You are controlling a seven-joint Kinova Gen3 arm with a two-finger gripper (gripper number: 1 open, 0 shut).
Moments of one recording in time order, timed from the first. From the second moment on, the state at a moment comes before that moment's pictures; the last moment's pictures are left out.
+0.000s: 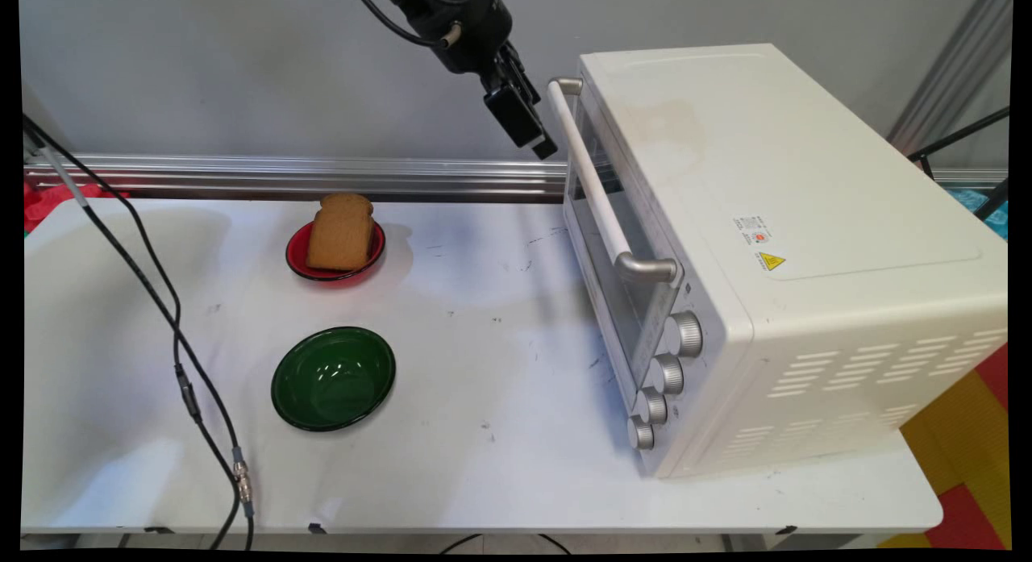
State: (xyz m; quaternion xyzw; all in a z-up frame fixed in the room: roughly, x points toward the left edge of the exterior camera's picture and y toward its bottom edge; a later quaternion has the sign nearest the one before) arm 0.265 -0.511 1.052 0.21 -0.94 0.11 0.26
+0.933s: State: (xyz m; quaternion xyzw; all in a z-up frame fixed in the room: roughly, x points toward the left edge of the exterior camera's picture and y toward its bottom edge) arm 0.252 -0.530 1.047 0.21 -0.93 0.07 0.30
